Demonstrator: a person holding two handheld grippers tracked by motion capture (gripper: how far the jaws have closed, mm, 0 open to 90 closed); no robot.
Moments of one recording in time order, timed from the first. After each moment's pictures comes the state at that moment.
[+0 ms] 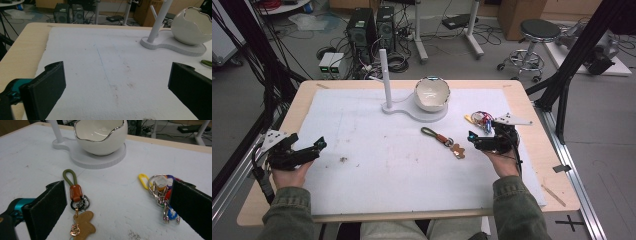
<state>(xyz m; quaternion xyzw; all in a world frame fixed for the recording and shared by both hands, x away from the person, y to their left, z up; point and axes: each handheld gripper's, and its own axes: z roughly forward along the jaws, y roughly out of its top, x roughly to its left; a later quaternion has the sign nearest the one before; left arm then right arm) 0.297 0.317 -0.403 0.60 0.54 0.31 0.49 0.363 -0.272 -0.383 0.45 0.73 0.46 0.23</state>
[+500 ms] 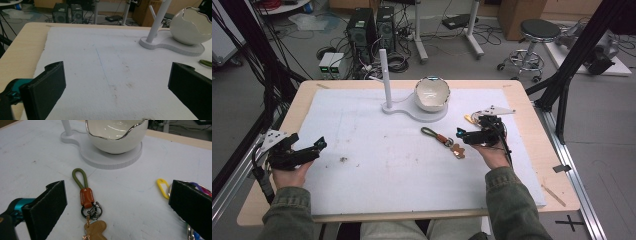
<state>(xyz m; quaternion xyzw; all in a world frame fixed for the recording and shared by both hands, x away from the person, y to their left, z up) 0.298 0.317 -0.403 0.60 0.54 0.31 0.50 0.387 -0.241 -0.378 0.43 0.77 0.43 0.20</state>
